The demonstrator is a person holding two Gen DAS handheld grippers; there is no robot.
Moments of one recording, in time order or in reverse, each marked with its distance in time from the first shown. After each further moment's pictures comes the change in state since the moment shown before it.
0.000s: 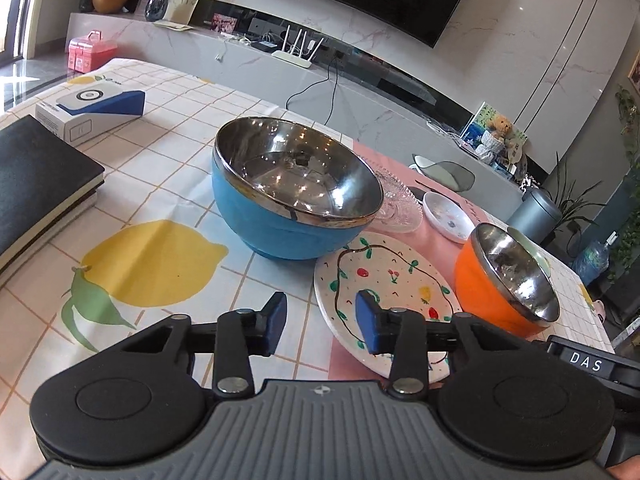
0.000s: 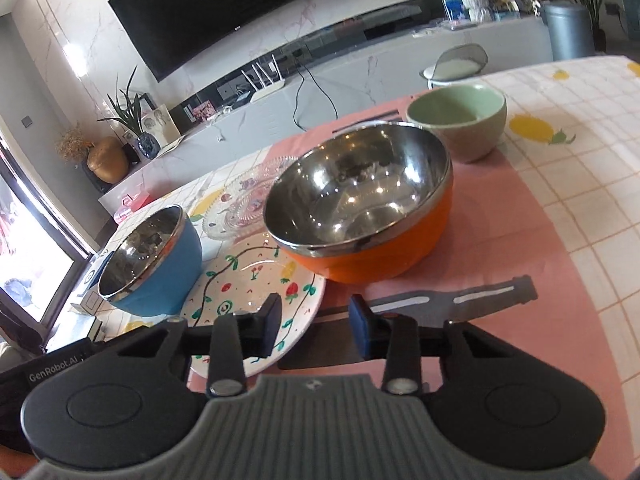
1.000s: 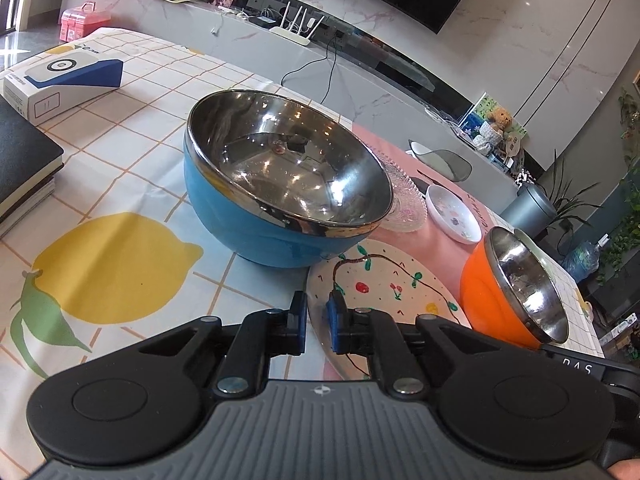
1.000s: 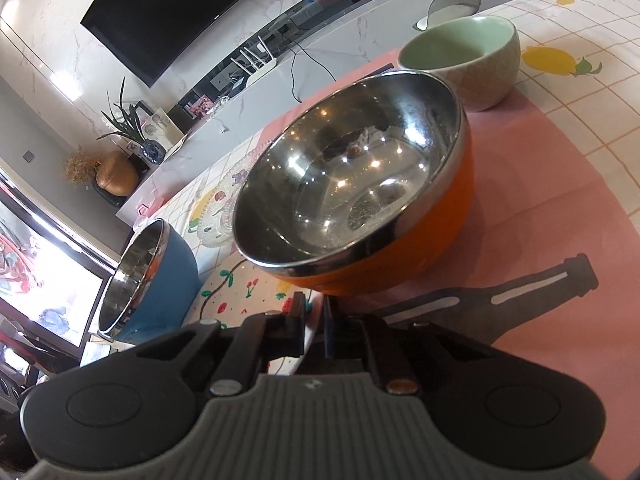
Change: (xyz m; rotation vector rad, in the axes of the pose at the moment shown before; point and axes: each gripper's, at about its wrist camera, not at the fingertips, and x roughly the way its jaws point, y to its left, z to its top) left arm 0.027 0.001 0.009 -0.045 0.064 -0.032; right arm 0.036 -0.024 0.012 0.147 0.069 0.089
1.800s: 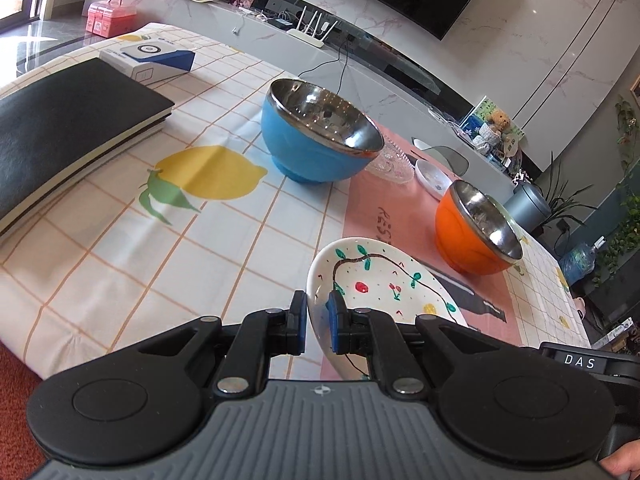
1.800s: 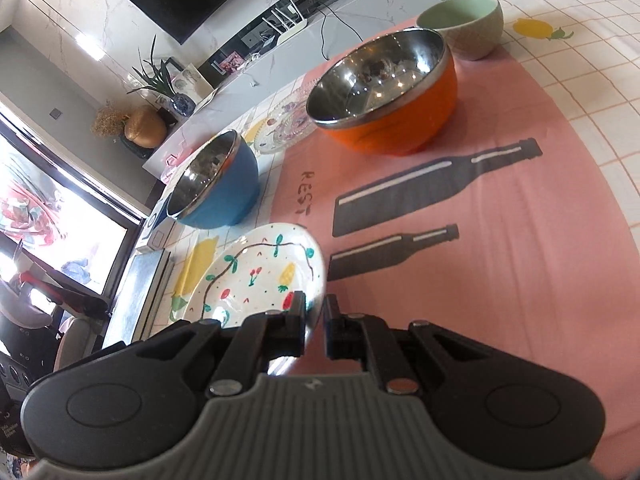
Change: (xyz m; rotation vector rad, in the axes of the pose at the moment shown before) left arm -0.098 0.012 -0.061 -0.039 0.004 0.018; right arm -0.082 0.014 -0.062 -0.051 0.133 0.057
